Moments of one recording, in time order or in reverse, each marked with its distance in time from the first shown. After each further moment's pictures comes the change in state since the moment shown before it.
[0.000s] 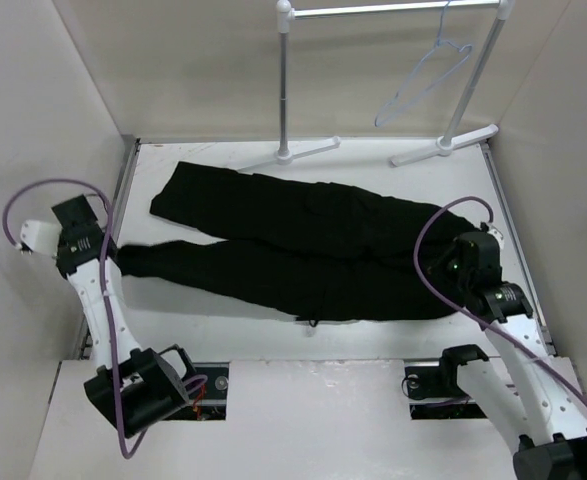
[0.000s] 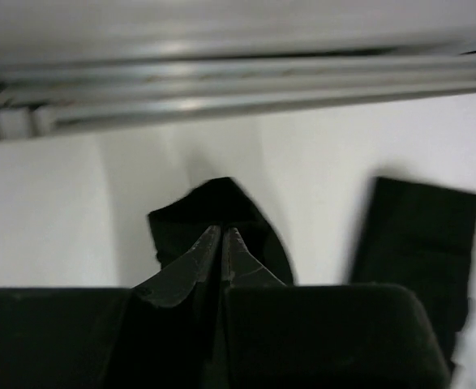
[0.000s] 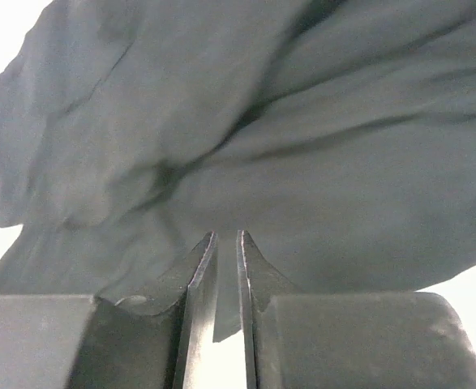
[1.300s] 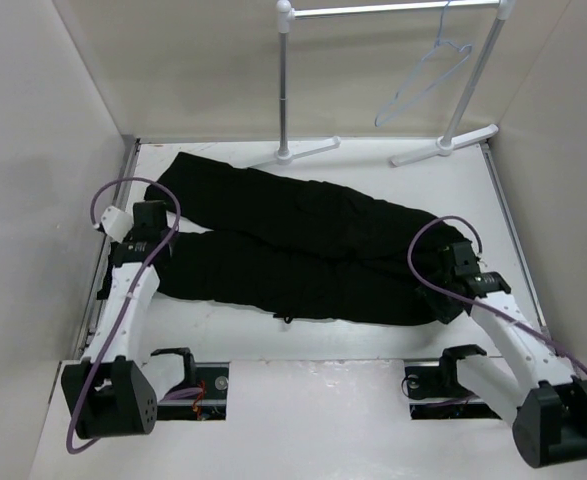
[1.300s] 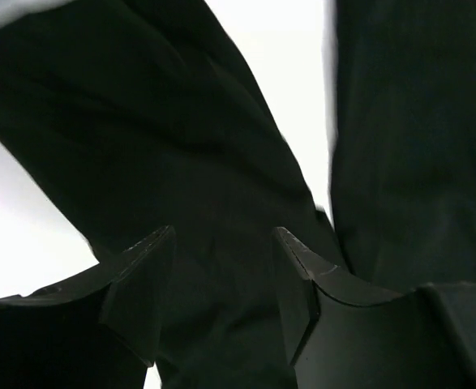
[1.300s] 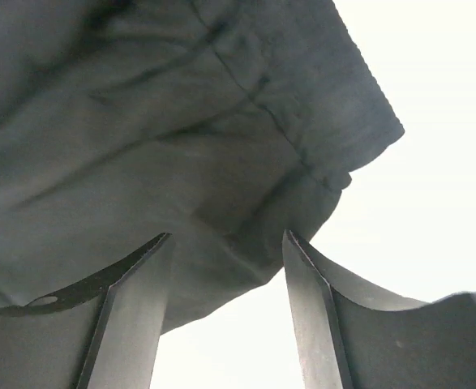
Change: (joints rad) left arm -0.453 0.041 -0.098 0.135 -0.084 -0.039; right arm -0.069 0.187 -0.100 -0.201 0.045 0.210
